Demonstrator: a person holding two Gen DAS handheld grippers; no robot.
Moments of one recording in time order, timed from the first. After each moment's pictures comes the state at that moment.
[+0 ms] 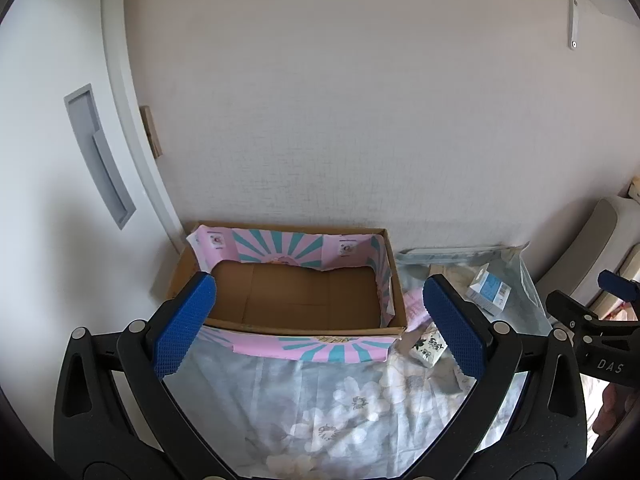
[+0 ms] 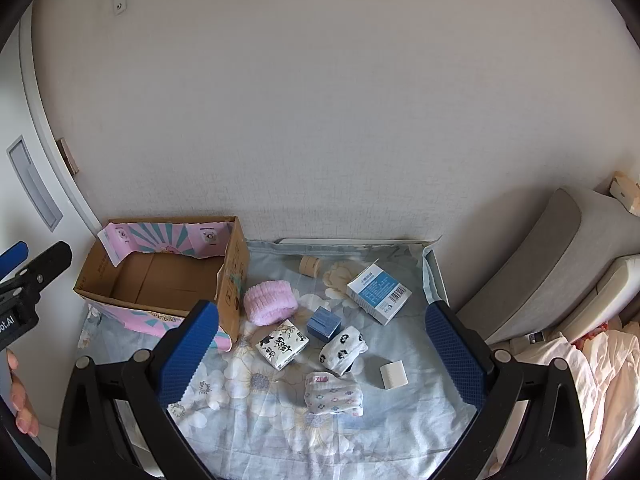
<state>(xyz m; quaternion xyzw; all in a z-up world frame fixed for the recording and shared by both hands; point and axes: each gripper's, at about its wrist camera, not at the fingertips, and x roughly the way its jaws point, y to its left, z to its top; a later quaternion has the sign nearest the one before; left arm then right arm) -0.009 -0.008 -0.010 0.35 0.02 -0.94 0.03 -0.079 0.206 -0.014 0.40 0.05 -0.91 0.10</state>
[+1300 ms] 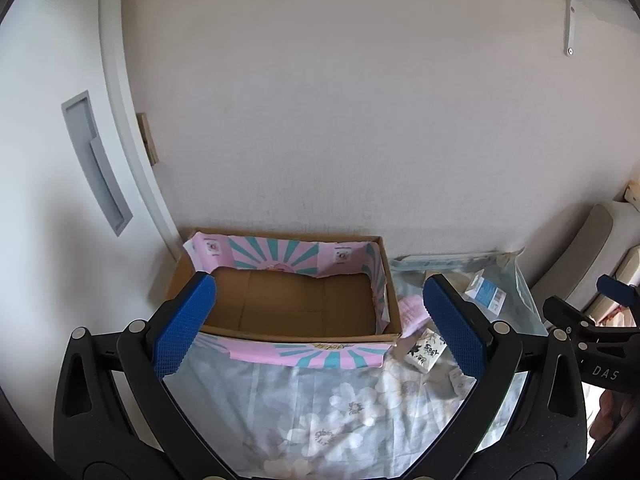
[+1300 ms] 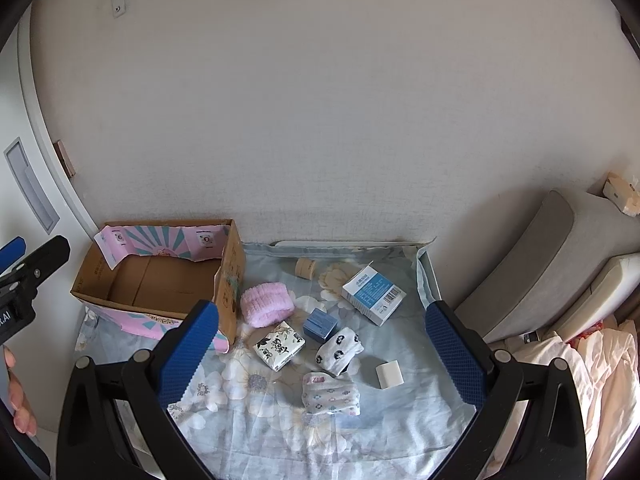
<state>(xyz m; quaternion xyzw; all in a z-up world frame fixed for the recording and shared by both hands) -0.010 -0.010 -0.006 0.34 0.03 -0.94 0.04 -0.083 0.203 -0.005 0.40 0.05 -0.91 0.09</state>
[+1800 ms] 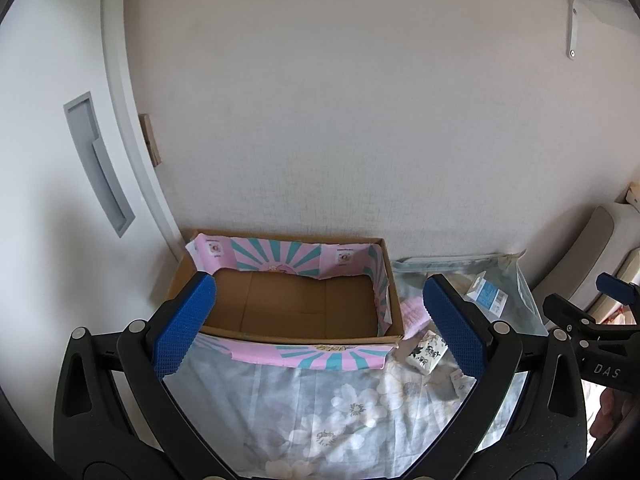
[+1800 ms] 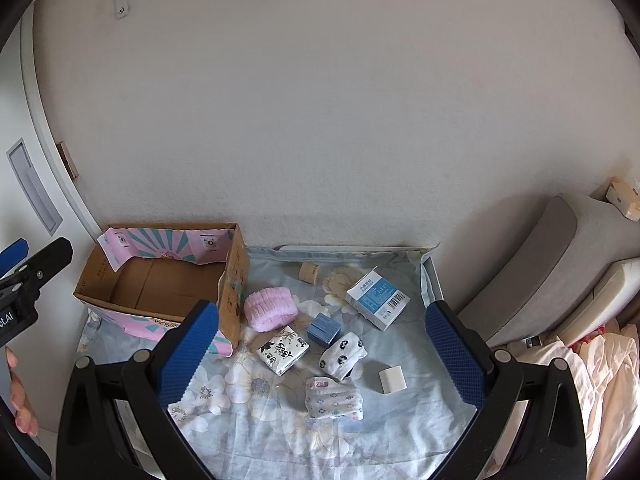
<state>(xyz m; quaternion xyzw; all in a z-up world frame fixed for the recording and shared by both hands) -0.010 -0.011 -0.004 0.33 0.03 -0.94 0.04 -0.085 0.201 -0.003 0.40 0.05 -0.91 0.09</state>
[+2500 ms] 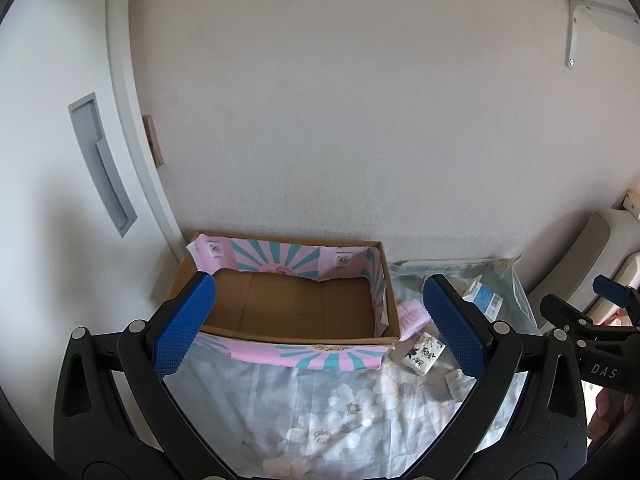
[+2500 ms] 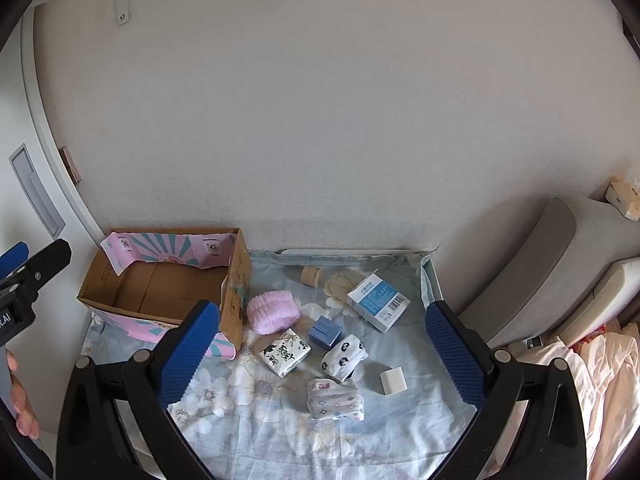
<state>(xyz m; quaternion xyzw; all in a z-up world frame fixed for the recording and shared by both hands) -0.006 -0.012 0.004 0.33 0.04 -0.94 0.05 -0.081 0.201 0.004 0.39 0.04 -0.91 0.10</state>
